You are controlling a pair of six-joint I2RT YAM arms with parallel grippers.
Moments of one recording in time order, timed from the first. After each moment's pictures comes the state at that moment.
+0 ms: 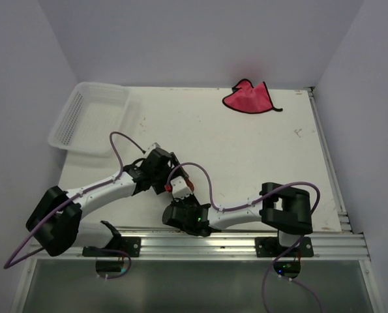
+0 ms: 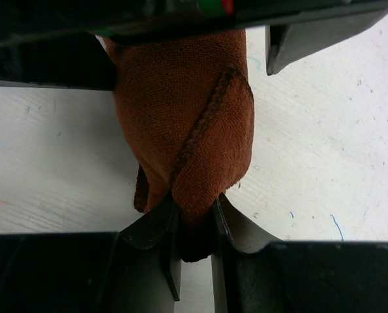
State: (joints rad) left arm -0.69 1.31 0.69 -0.30 -0.06 -1.16; right arm 1.43 1.79 0.95 -0.14 0.95 0.60
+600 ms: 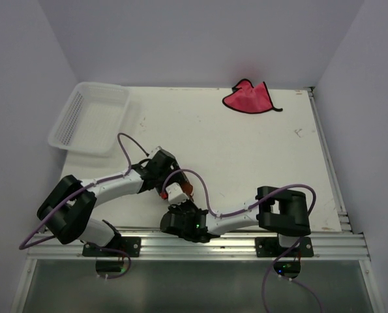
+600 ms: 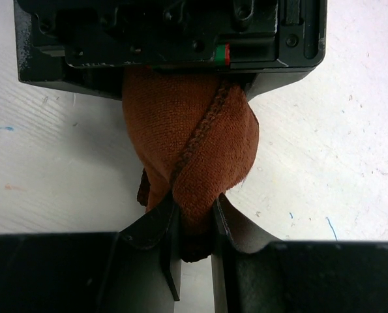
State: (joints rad) left arm -0.69 1.43 0.69 -0.26 -0.06 -1.16; right arm 1.49 1.81 0.95 -0.08 1.01 0.52
